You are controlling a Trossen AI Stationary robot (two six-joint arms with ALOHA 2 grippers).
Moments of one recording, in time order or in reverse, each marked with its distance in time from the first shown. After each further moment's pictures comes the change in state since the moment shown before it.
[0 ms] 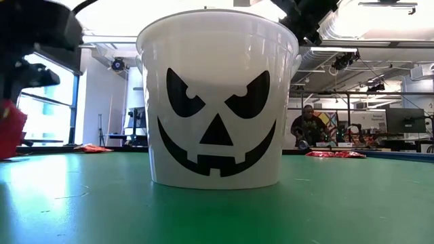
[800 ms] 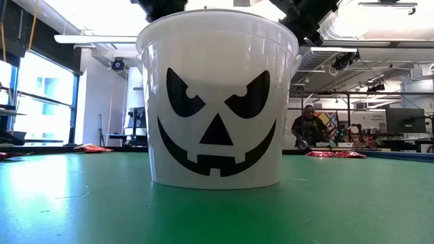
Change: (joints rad) left arm 0.670 -0.057 0.393 0.107 -0.114 0.455; right arm 0.000 0.000 0.000 0.000 0.015 0.027
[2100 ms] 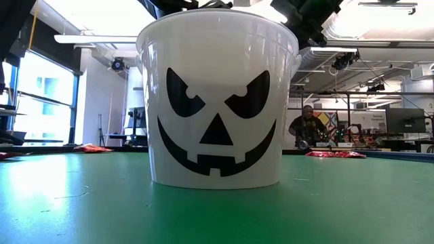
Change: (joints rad) left arm 0.091 0.501 0.163 0.021 0.239 0.147; right arm 0.001 0.000 0.000 -0.054 0.030 0.027
